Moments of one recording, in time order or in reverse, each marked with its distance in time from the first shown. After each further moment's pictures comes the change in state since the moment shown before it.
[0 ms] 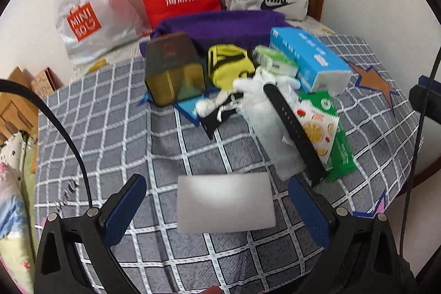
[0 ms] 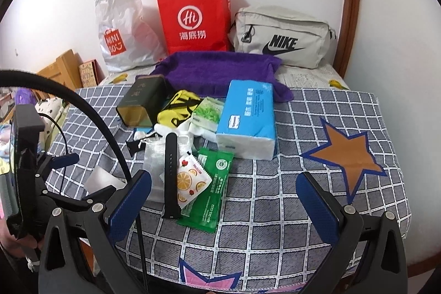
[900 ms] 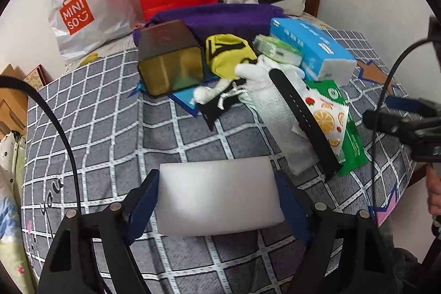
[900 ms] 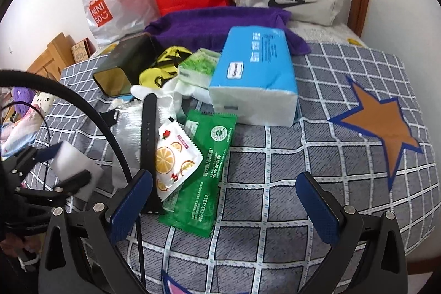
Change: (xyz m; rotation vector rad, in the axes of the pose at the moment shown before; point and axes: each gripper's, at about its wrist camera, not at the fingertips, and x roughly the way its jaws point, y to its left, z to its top) left arm 0.018 0.013 -0.009 0.009 -0.018 -0.038; right arm 0.087 -0.014 -0.023 0.046 0.163 0.045
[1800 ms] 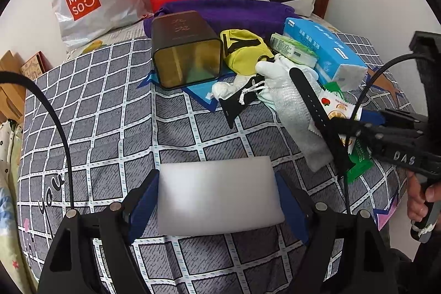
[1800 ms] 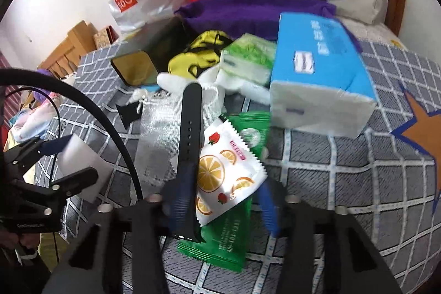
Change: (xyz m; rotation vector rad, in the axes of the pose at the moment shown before) left arm 0.010 0.021 0.001 -0.043 0.036 -0.029; right arm 0.037 0.032 0.008 -0.070 0.012 0.136
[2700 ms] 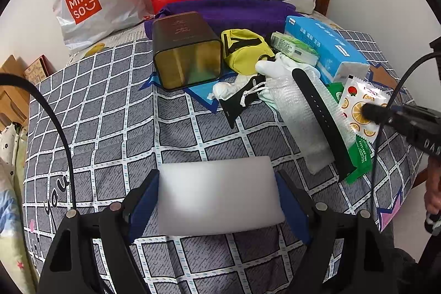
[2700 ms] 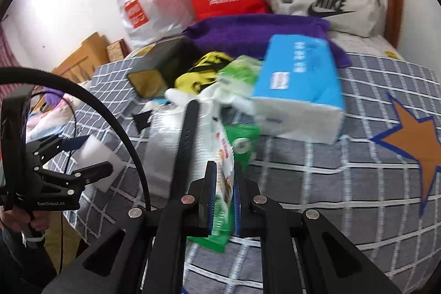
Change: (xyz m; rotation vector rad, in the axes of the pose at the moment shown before) left arm -0.003 -0.004 0.001 0.017 0.004 0.031; right arm -0.027 -0.014 -0.007 -0.020 -0.062 0.070
